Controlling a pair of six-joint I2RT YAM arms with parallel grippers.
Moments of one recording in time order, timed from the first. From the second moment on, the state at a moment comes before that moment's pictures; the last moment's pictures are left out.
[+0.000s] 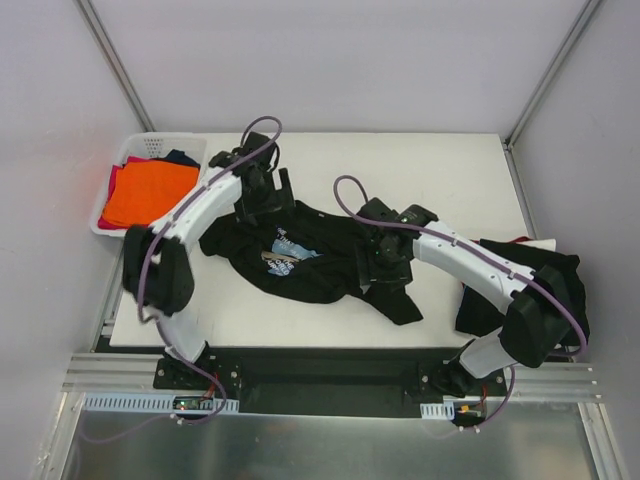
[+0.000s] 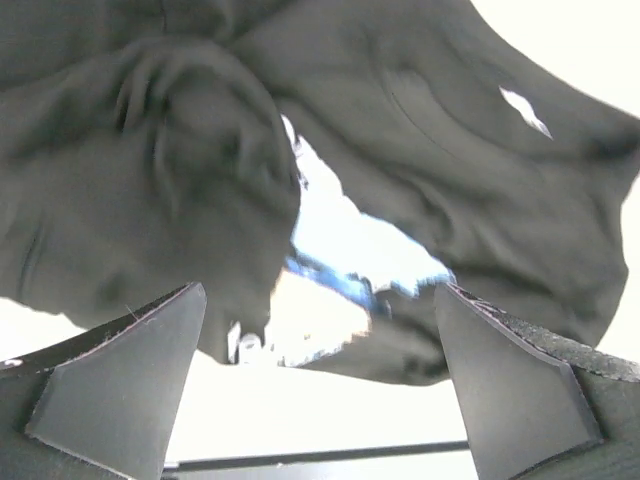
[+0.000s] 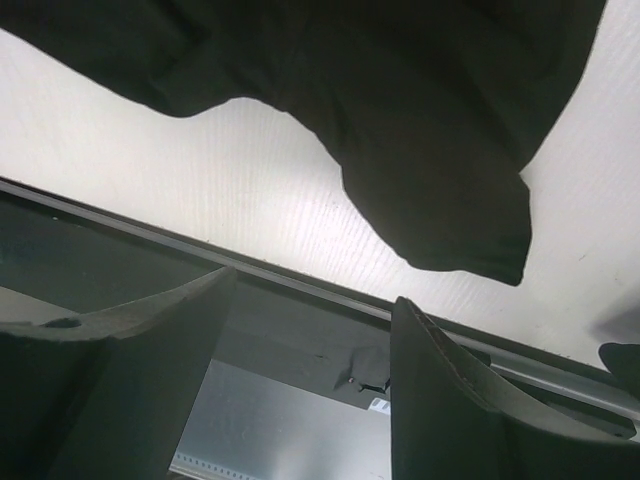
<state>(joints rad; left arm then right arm) -0.35 1.89 1.61 -0.95 0.04 -0.59 0.76 1.50 1.22 -1.11 0.02 0.62</state>
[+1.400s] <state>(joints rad) -0.54 1.45 0.79 -0.75 -0.11 -0.76 0.98 1.44 1.21 -1.15 0.14 0.75</state>
